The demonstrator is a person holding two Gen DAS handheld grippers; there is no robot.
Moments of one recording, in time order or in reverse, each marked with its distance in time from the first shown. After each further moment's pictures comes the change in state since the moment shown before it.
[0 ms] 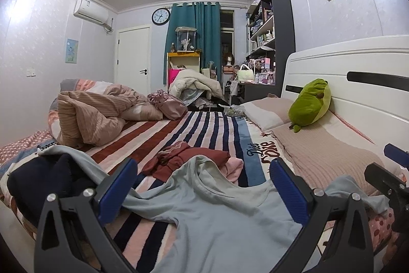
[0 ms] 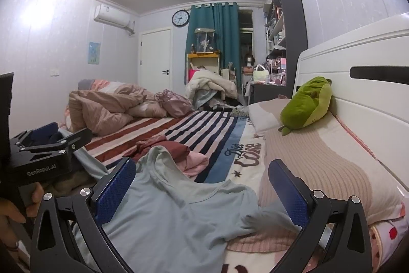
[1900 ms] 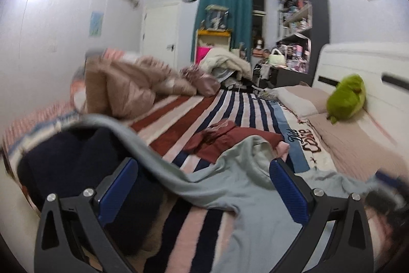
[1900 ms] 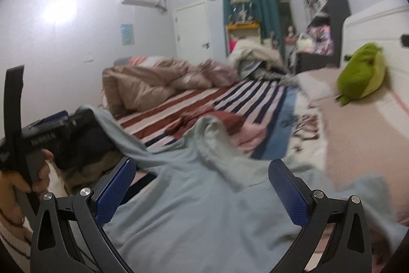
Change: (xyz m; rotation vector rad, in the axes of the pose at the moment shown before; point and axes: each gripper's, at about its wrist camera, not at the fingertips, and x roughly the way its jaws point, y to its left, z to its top) left arm 0.042 0.120 -0.022 -0.148 0.147 0.113; right arm 0.101 0.045 -0.038 0.052 0.197 0.314
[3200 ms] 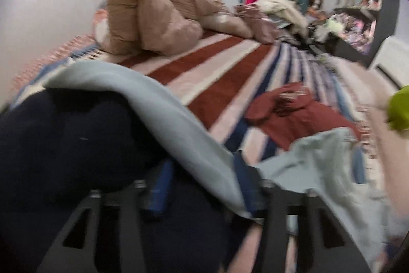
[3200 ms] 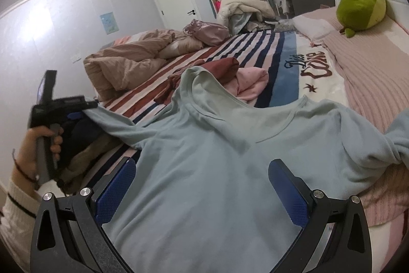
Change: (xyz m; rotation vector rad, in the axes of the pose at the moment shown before) left arm 0.168 0.078 0.008 -0.113 0.348 0.276; right arm 0.053 -0.041 -0.044 0.220 0.151 0.012
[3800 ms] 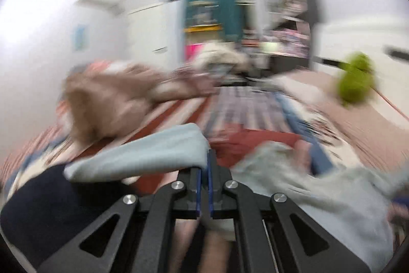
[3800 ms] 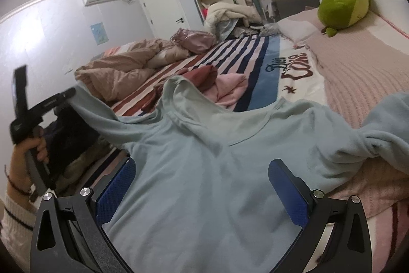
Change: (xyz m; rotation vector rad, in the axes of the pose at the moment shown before) left arm -0.109 -0.082 -0.033 0.401 -0.350 -0.301; right arm -0.026 -0.027 -0.003 0.043 -0.058 -0.050
